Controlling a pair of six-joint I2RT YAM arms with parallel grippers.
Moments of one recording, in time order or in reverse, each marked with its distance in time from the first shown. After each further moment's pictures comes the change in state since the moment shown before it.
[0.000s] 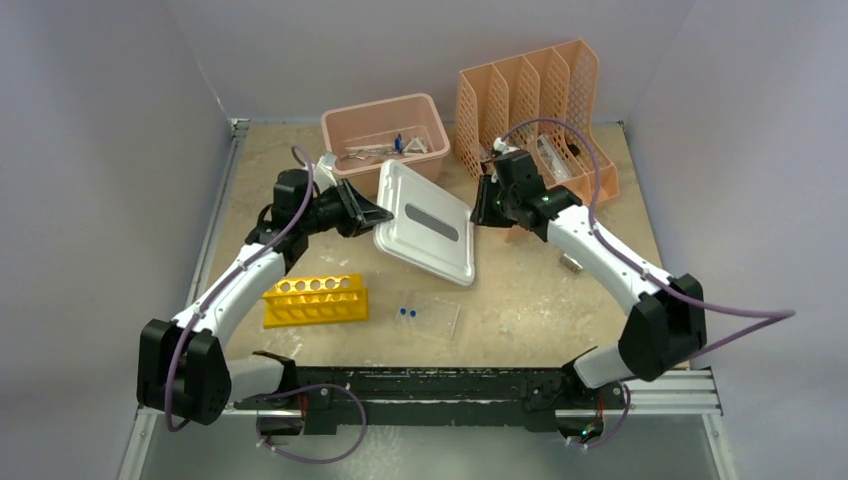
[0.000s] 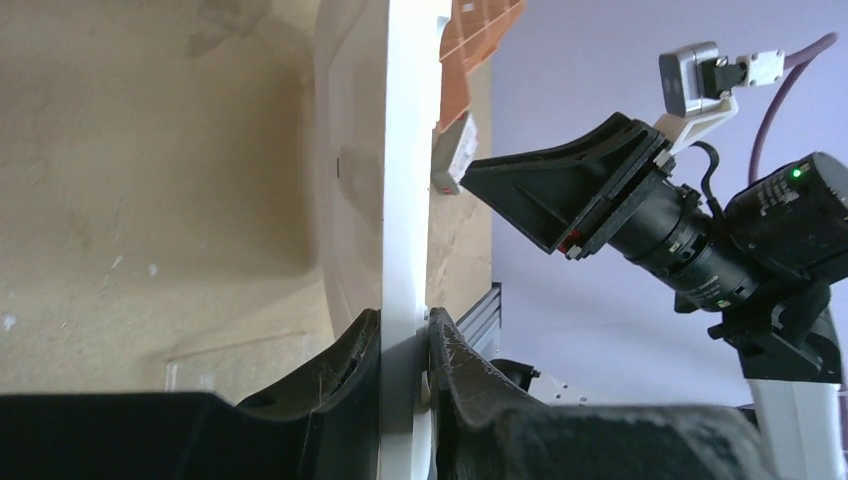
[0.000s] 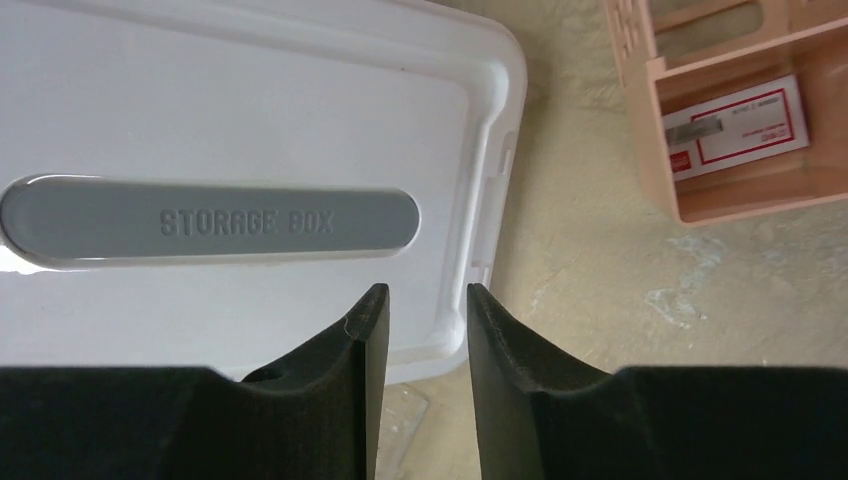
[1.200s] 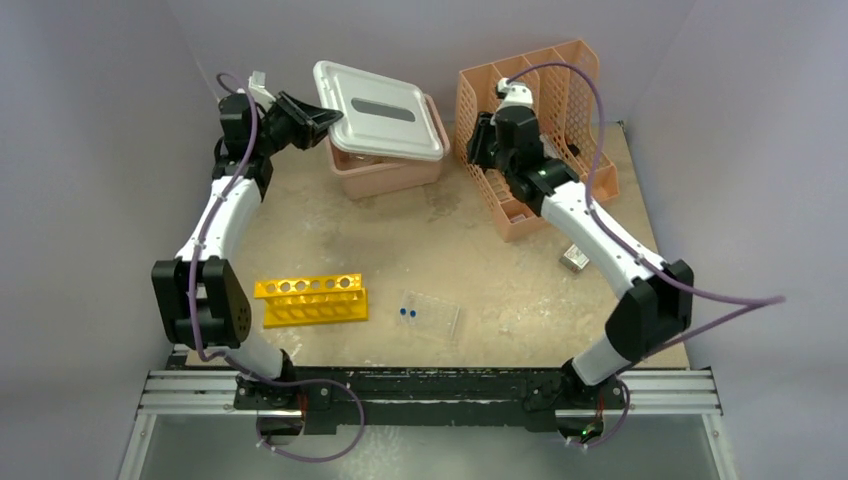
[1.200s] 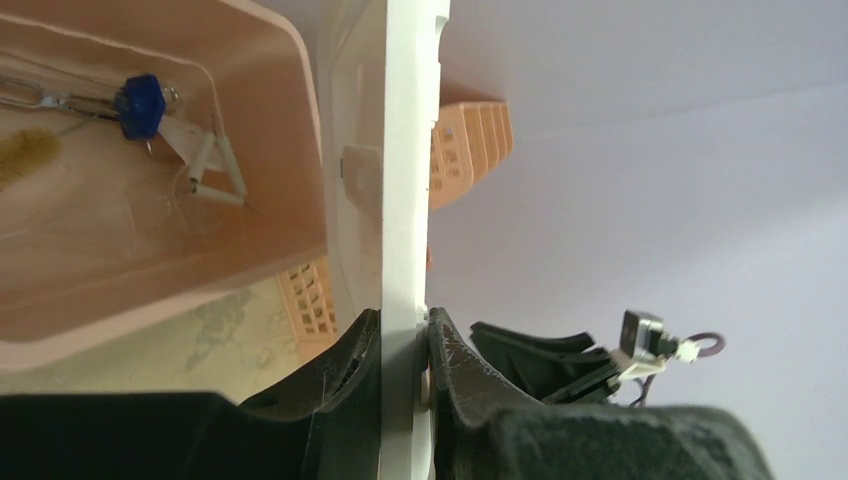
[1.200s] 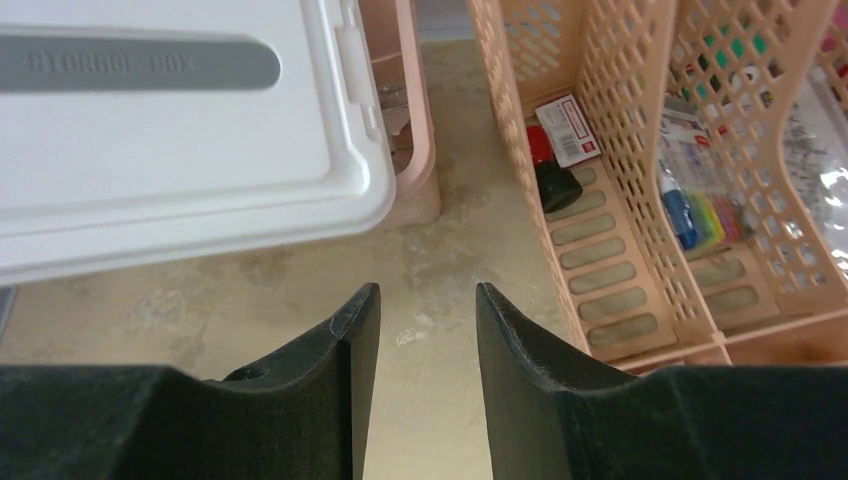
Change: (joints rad) left arm 0.293 0.325 0.521 0.111 0.027 -0.133; right arm 0.000 0.028 0.228 0.273 0.253 -0.103
